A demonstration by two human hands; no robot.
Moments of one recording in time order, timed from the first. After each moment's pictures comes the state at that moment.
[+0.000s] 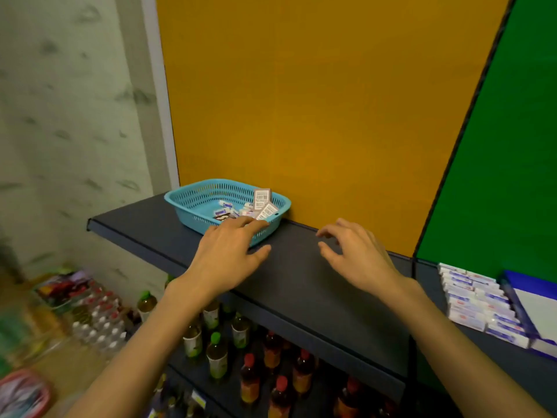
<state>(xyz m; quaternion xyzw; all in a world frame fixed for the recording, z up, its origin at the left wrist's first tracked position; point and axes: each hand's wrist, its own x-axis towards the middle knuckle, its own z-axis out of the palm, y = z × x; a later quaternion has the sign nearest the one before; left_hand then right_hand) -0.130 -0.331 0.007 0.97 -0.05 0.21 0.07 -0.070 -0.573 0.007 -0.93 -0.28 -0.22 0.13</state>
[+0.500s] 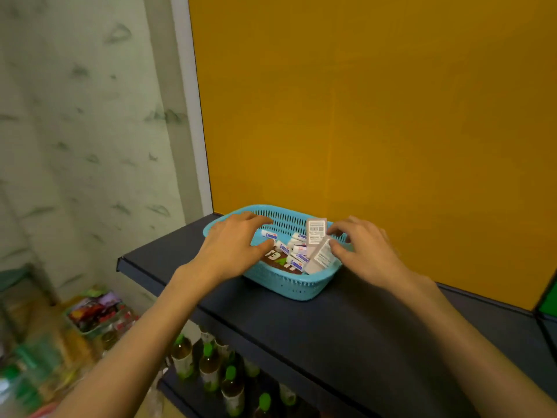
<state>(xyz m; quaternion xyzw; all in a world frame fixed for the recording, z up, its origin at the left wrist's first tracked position) -0.013 -0.172 0.030 0.98 -0.04 0.19 0.08 0.054 -0.423 0.016 -0.92 -0.28 -0.21 0.16</state>
